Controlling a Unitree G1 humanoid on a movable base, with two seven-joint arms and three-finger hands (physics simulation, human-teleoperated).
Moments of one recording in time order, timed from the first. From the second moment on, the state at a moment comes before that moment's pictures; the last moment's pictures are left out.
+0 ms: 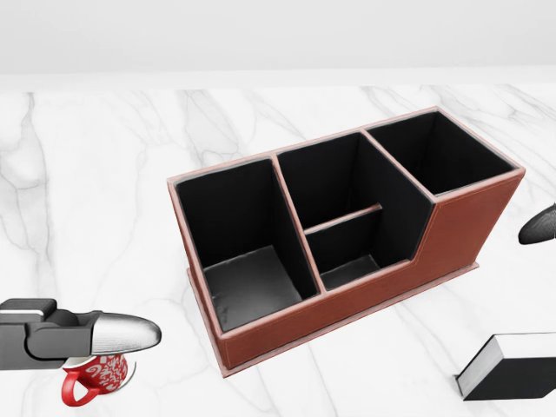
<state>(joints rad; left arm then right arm) -0.07 0.07 0.12 -0.89 0.07 0.09 -0.13 -0.51 -0.67 -0.45 -0.53 -0.15 0.09 0.70</state>
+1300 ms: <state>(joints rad) -0.07 0.07 0.13 -0.90 0.07 0.09 -0.13 -0.23 -0.54 -0.58 -0.69 -0.14 0.09 0.70</state>
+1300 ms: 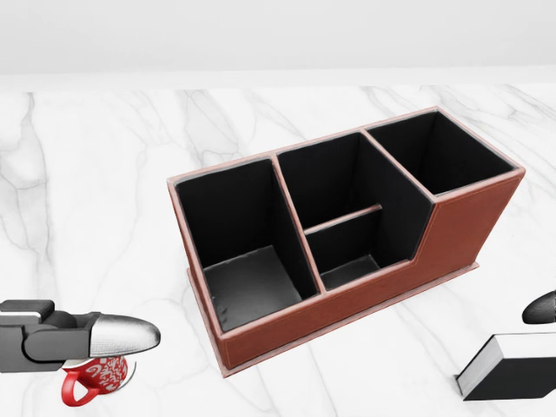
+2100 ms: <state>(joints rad) -0.08 0.07 0.13 -0.90 0.07 0.09 -0.13 -0.01 -0.35 -0.60 -0.65 -0.21 -0.06 0.70</state>
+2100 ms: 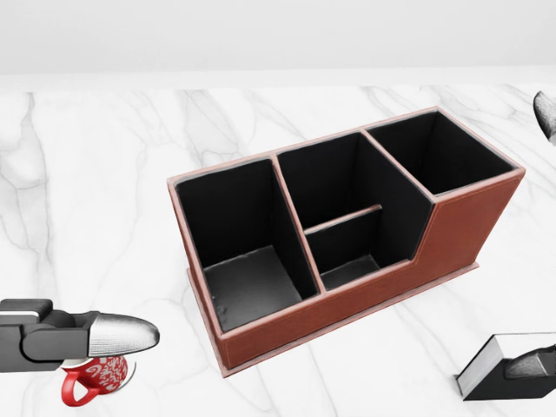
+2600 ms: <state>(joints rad) -0.08 0.07 0.13 -0.90 0.07 0.09 -0.13 0.07 -0.28 -0.61 -0.59 -0.24 -0.09 0.70</state>
